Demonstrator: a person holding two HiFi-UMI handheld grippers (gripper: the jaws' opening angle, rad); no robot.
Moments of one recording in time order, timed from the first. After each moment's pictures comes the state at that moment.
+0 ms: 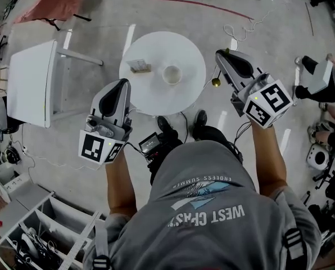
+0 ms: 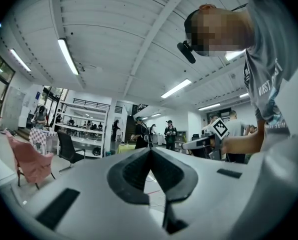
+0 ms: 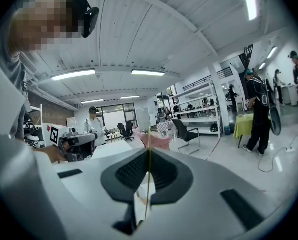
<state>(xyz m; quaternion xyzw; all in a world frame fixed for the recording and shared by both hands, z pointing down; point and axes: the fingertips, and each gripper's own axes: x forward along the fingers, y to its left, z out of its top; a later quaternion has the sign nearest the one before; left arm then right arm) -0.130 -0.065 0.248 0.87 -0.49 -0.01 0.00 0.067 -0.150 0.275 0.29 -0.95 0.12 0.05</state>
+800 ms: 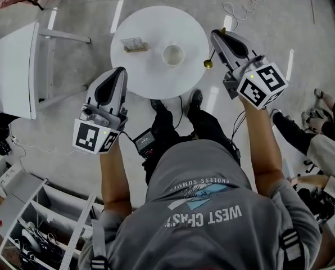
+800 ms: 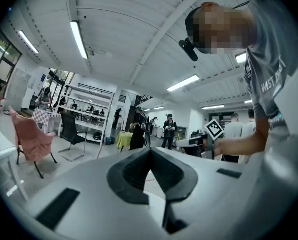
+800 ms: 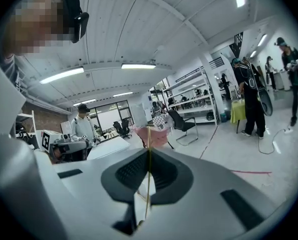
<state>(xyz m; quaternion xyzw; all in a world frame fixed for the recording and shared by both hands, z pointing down) -0.159 -0.072 0.321 0.87 -0.49 0.01 0.08 0.033 -0.179 0.348 0.31 -0.93 0.19 0.06</state>
